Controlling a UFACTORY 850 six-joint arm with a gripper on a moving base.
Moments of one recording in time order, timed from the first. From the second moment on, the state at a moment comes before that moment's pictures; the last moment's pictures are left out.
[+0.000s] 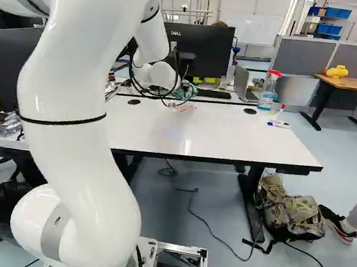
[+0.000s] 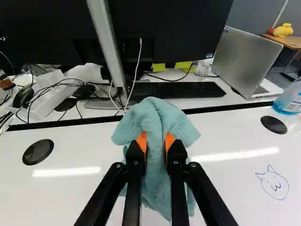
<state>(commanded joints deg) -3.7 -16.7 -56.1 0.0 24.0 0.0</state>
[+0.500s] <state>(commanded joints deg) -3.7 -19.7 -56.3 0.0 21.7 0.0</state>
